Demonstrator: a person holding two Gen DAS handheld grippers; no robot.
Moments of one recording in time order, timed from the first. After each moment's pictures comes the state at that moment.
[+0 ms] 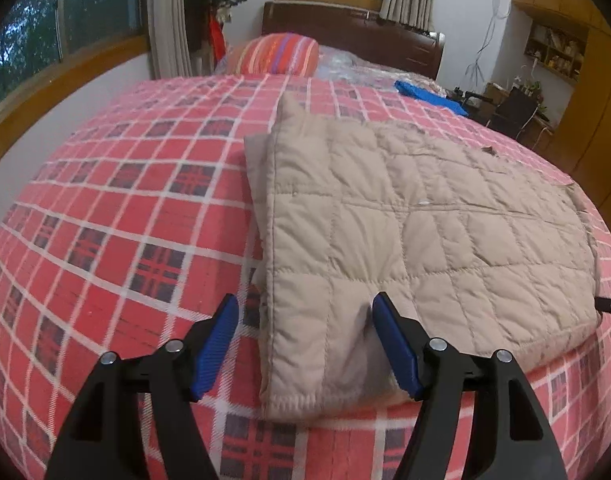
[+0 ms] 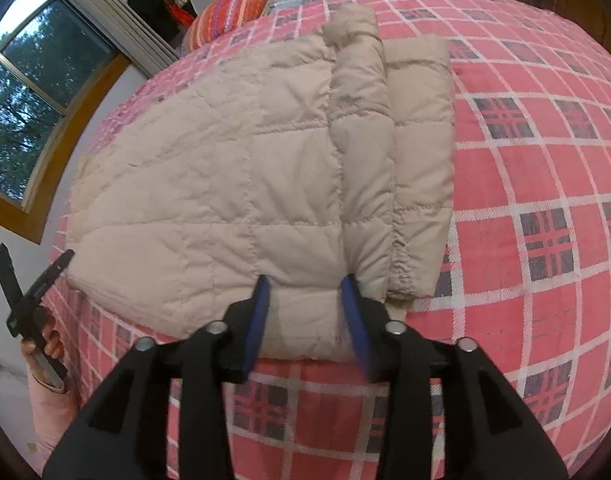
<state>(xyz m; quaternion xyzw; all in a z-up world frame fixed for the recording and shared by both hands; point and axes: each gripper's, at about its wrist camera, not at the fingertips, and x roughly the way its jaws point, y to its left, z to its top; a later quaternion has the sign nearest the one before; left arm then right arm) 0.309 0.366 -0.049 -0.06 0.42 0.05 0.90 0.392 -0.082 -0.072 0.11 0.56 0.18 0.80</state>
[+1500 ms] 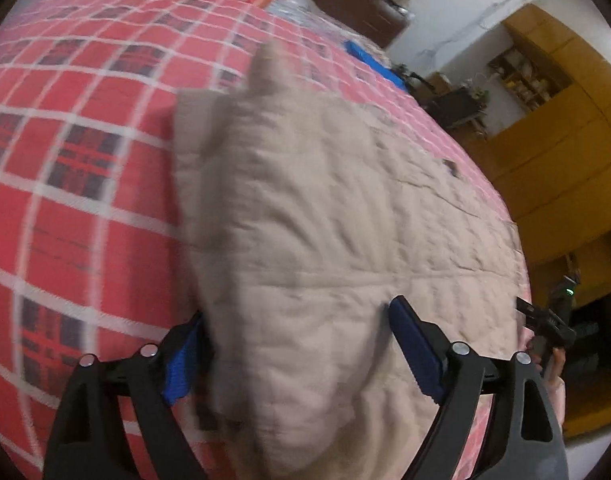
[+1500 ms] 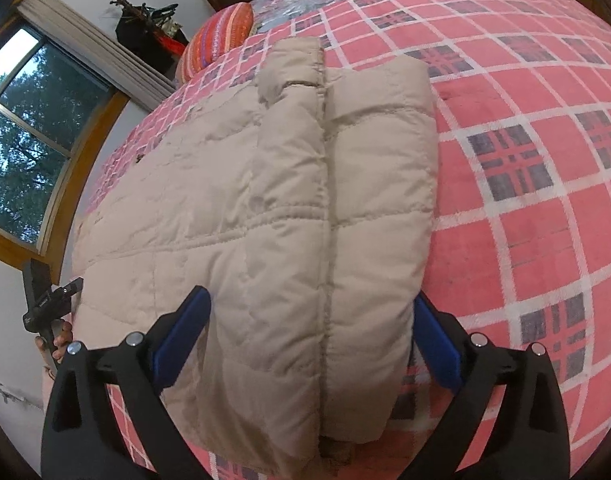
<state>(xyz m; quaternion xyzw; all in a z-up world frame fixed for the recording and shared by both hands) 0.407 0.409 -0.085 -0.23 0.51 -0.13 0.82 0.456 -0.109 -0.102 0.18 0.54 0.18 0.80</state>
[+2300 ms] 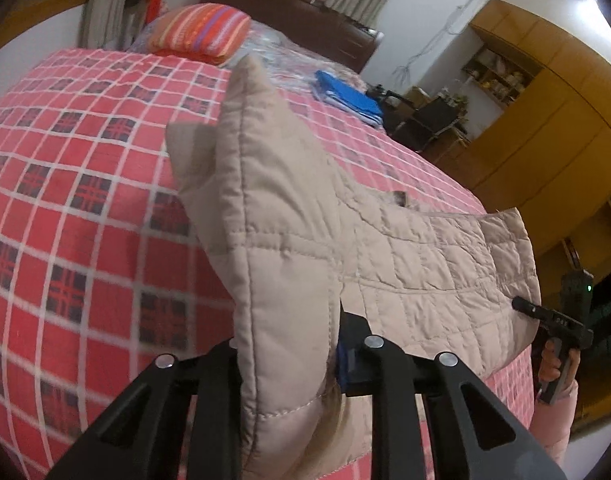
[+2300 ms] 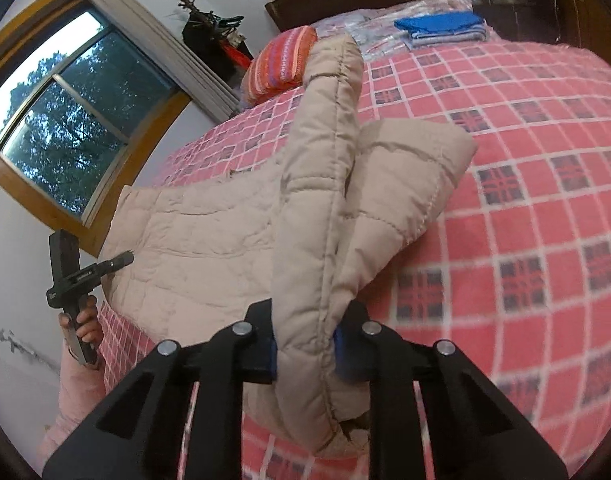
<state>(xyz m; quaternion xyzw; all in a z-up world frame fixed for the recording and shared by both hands) 0.326 0.348 0.001 -0.19 0.45 -0.14 0.86 0.365 -0.126 0.000 0.16 0.48 0.26 0.82</state>
